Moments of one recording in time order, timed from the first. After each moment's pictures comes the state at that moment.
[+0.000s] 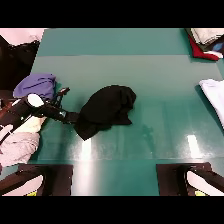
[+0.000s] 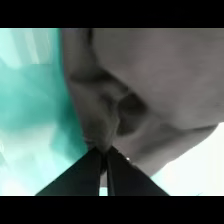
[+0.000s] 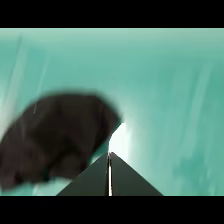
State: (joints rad) left arm -0.13 -1.18 0.77 0.99 -1.05 -1.29; right arm -0.08 -1.10 1.73 -1.12 1.56 1.61
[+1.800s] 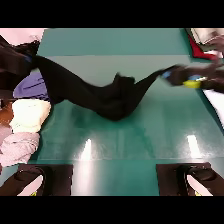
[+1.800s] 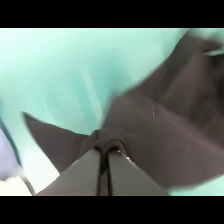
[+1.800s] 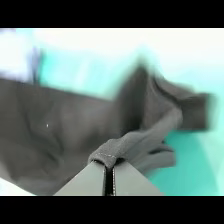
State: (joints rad) left arm -0.13 -0.91 1.59 1.29 -1.29 -1.39; right arm 0.15 -0.80 1.15 -0.99 0.96 1.54
